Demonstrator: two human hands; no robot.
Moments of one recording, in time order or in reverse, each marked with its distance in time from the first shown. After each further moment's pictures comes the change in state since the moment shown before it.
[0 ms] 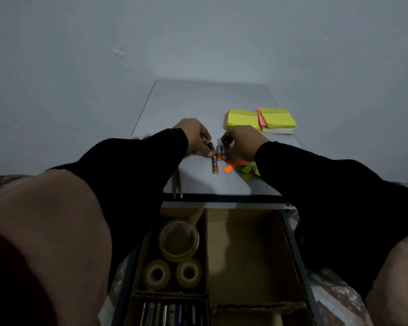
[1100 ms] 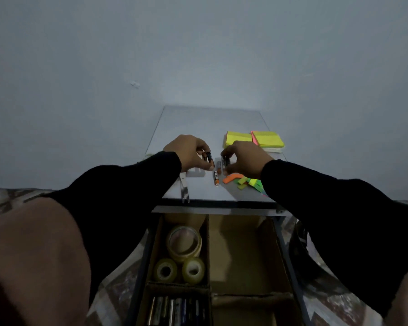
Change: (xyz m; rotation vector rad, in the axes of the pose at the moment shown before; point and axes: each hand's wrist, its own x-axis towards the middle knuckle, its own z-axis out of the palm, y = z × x) left_hand -0.064 0.003 -0.024 0.002 0.175 0.108; right_hand -0.057 -0.018 -0.037 -0.011 0.058 -0.102
